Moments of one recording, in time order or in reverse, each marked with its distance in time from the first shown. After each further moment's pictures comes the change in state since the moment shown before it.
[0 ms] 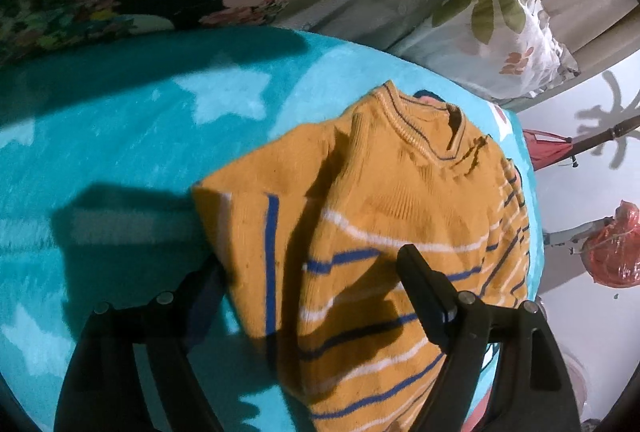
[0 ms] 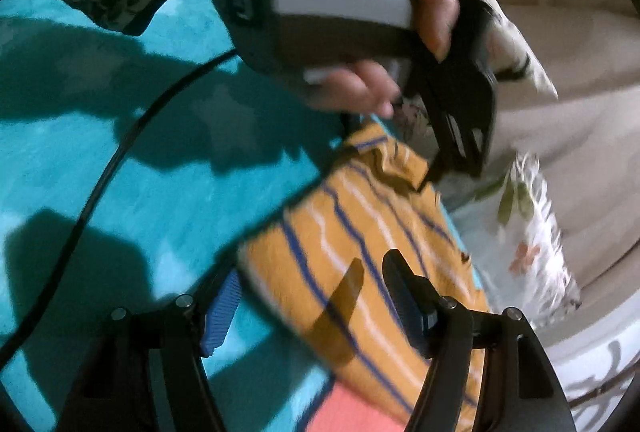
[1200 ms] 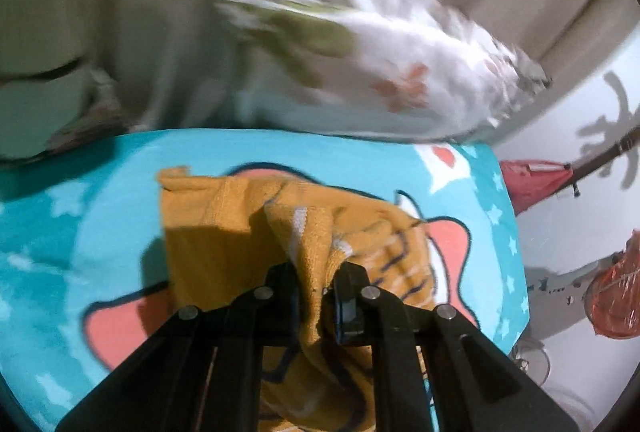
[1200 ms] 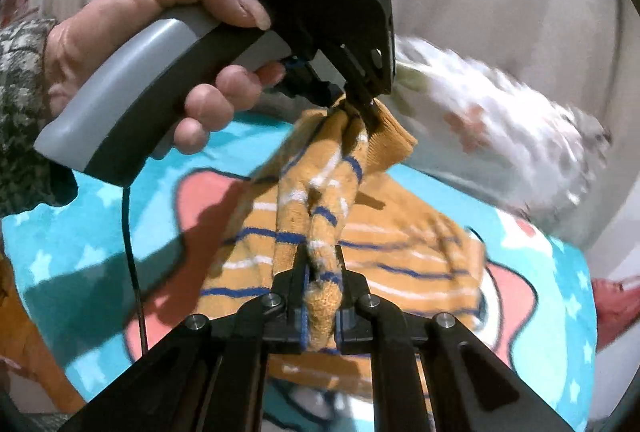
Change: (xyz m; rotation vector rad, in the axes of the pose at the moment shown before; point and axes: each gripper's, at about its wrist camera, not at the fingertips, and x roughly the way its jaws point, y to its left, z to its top) left arm 0.015 -0.234 0.048 0.031 -0.144 0.109; right arm -0.024 -0.252 -0.163 0.582 -0.071 0.262
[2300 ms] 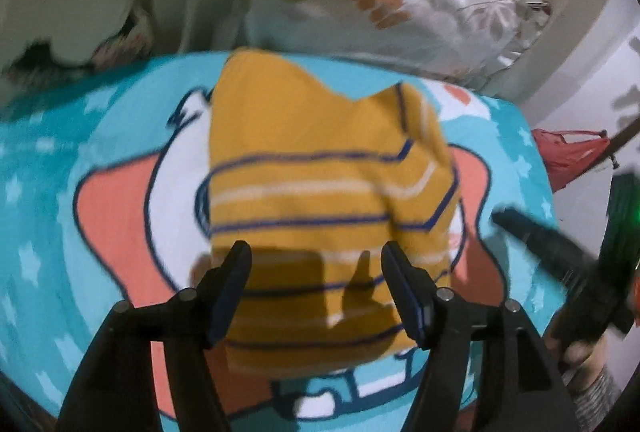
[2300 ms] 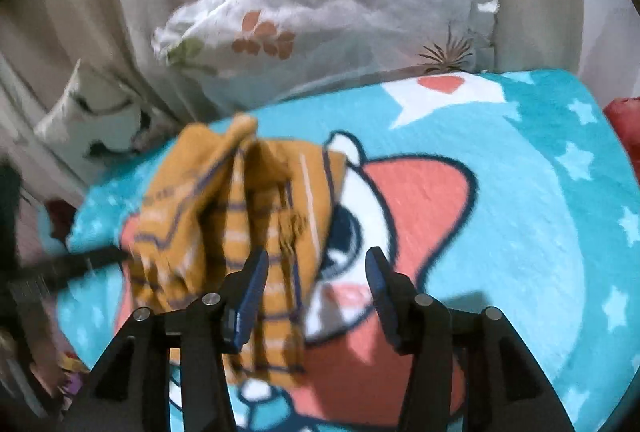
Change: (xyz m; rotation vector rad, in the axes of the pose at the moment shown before) left arm -0.004 -0.059 -0.127 -0.071 -0.026 0.215; right arm 0.030 -0.240 -0.052 0.539 0.172 0.207
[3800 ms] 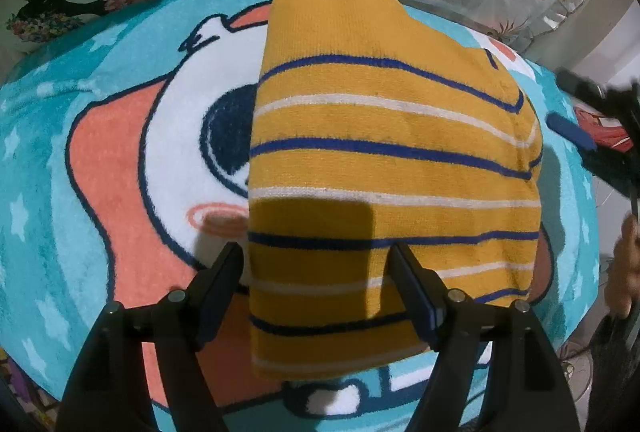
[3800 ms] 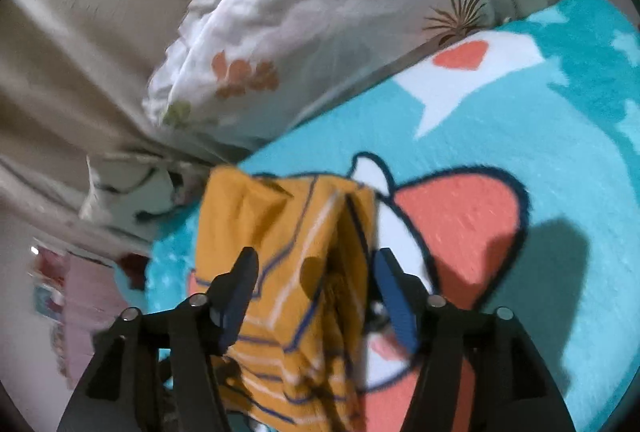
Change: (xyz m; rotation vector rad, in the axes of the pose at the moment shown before) left arm 0.043 0.004 -0.027 -0.027 0.109 0.096; right arm 0.049 -0.035 0.051 0.273 0.086 0.271
